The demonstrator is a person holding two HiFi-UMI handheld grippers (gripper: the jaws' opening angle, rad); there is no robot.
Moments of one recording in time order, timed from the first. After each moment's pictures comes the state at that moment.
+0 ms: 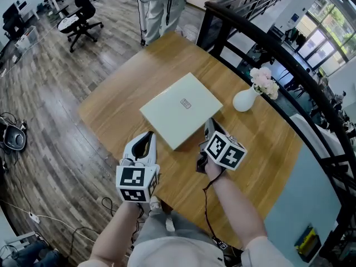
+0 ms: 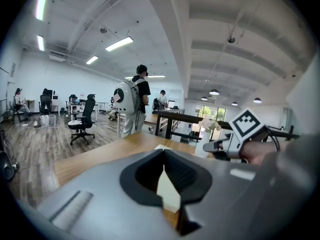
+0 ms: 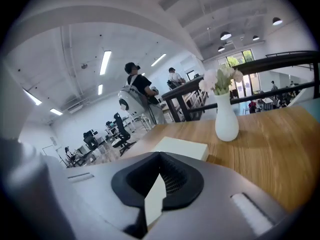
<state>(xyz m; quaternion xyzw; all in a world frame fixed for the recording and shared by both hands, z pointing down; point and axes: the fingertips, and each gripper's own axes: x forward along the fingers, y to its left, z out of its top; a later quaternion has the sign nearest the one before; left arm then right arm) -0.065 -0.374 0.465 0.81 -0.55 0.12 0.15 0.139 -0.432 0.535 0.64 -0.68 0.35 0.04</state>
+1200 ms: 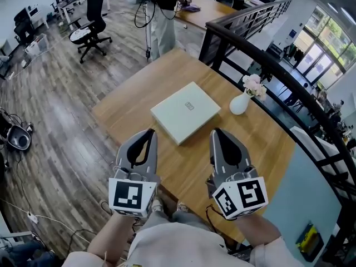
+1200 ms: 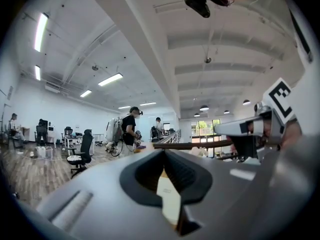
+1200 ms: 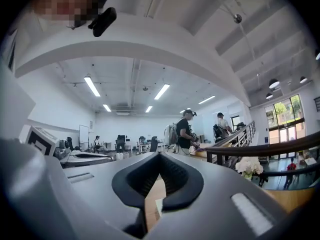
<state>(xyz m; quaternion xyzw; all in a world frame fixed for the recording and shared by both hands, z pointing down) -0.087 -0.249 0.278 0.84 -0.55 0.04 0.00 0.059 -0.245 0.257 0.54 -0.84 0.05 -0.01</state>
